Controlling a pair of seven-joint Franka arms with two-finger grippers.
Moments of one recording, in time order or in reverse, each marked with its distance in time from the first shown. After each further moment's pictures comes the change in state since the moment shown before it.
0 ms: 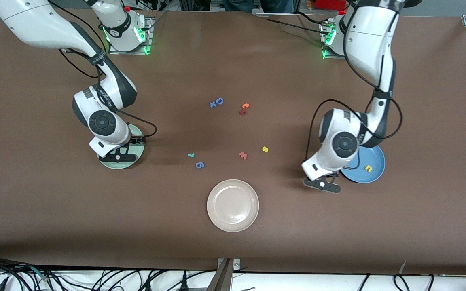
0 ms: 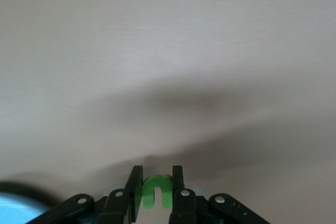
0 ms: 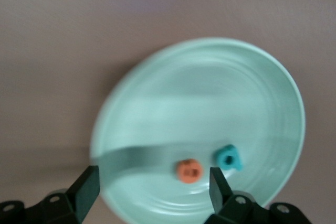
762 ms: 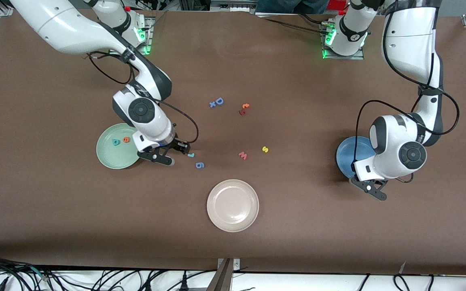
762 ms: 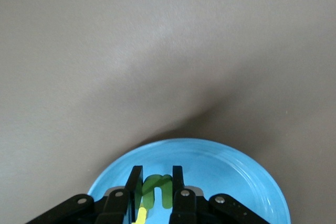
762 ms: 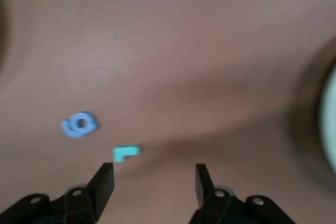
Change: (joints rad) left arm 0.136 -0.020 0.087 -0.026 -0.075 -0.071 0.524; right arm 0.169 0.166 0.081 0.186 0.026 0.149 0.498
